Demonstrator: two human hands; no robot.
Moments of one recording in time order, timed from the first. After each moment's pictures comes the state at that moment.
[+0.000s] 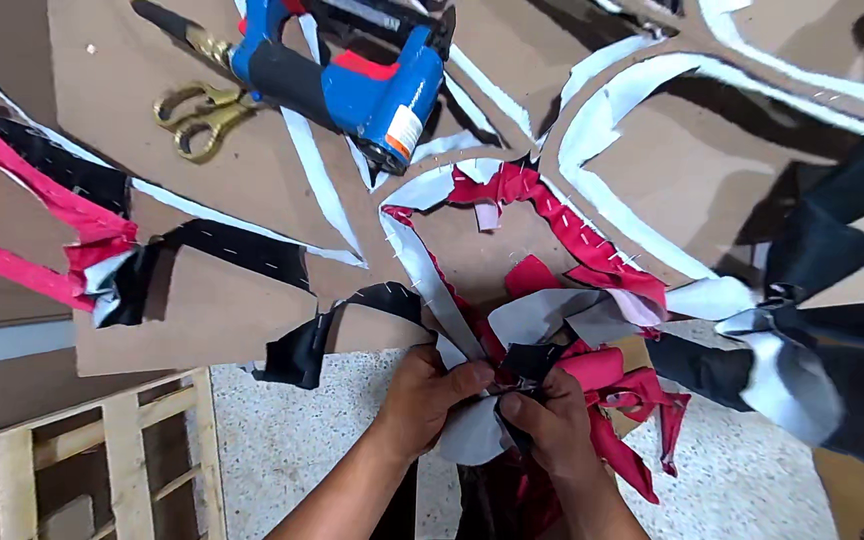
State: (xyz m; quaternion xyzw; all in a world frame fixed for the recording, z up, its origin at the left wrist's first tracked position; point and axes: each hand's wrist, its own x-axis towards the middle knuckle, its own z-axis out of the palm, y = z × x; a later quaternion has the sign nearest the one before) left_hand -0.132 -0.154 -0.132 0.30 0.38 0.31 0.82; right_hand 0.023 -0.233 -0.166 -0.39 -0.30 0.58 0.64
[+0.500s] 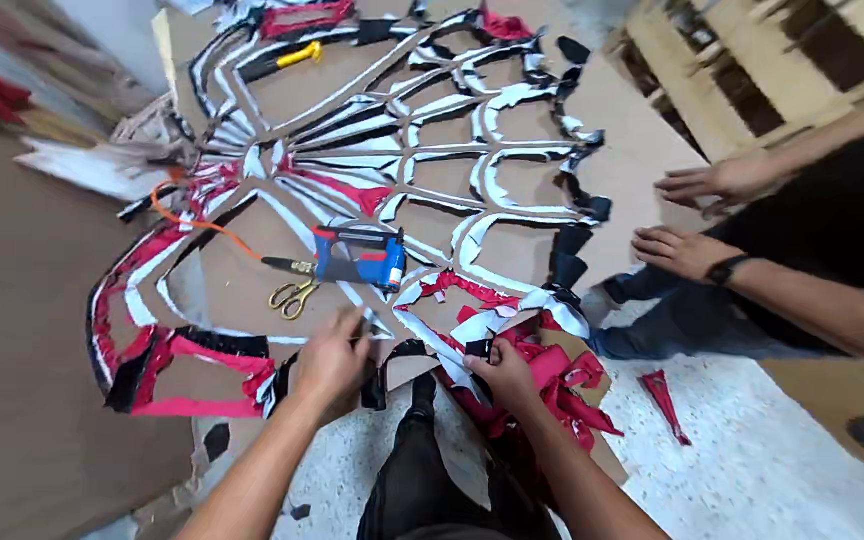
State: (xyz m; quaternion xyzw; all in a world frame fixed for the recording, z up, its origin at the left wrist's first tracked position) left_hand -0.205 -0.007 0.033 0.88 0.43 0.00 0.18; right_hand 0.018 -0.212 -0.051 -0.79 -0.20 0.48 0.34
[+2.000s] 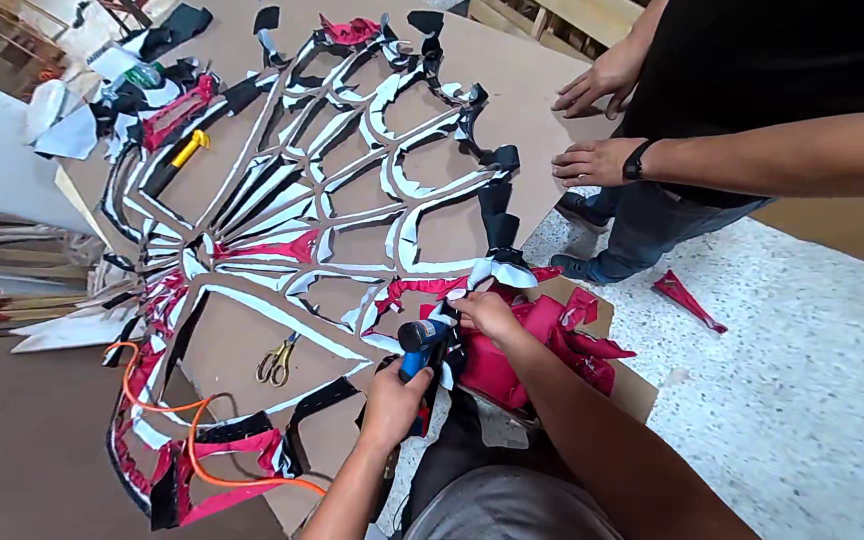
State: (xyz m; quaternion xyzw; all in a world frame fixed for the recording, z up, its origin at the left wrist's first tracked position) left_hand -0.122 -0.103 0.038 0.72 0.50 -0.11 0.47; right_hand 0.065 -0.193 -0.075 -0.66 -0.02 0.50 0.56
